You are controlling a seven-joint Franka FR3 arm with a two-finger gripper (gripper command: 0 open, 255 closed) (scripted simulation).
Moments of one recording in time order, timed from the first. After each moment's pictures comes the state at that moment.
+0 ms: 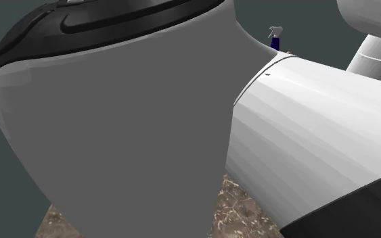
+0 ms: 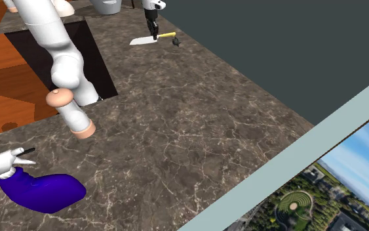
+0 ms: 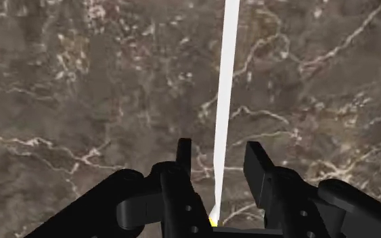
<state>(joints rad) 0.71 0.04 0.62 -2.00 -0.01 2.01 0.45</state>
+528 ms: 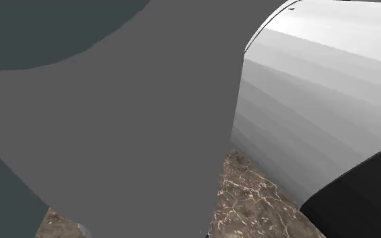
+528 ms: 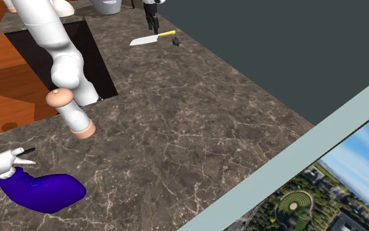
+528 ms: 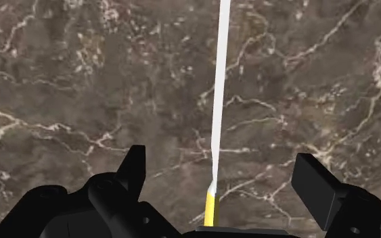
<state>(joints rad) 0.71 0.02 0.62 -1.95 0.00 1.94 0.45</state>
